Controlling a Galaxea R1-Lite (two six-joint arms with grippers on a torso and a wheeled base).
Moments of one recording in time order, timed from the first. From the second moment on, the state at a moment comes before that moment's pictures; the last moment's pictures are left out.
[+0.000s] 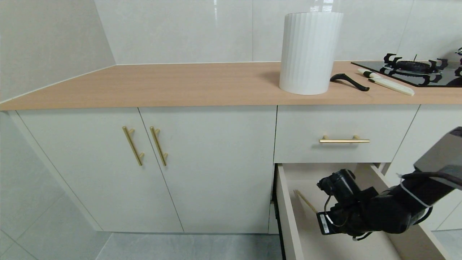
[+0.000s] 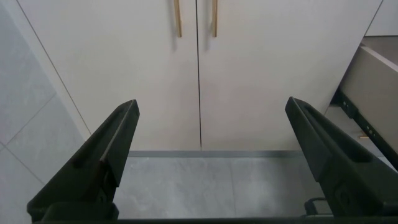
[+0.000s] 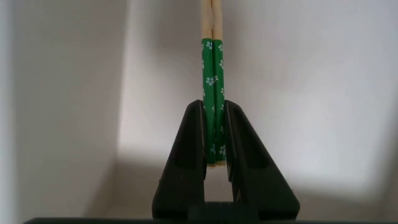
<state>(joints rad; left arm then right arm) 0.00 0.00 0.00 0.00 0.00 0.01 0.45 2.09 -0.77 -0.27 -0.15 0.29</state>
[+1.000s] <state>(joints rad) 0.00 0.00 0.00 0.00 0.00 0.01 0.48 2.36 -0.86 -0.40 -0.29 0.35</state>
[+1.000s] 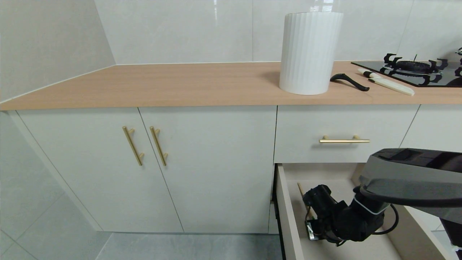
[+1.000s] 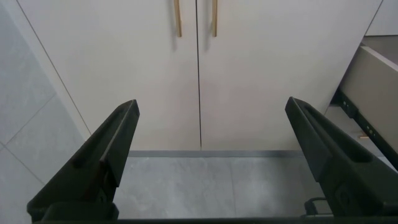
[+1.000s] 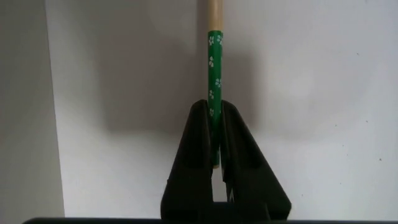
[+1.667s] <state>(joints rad) 0.00 0.00 0.00 0.00 0.00 0.01 0.42 2.10 -0.80 -0.30 -0.26 0.33</state>
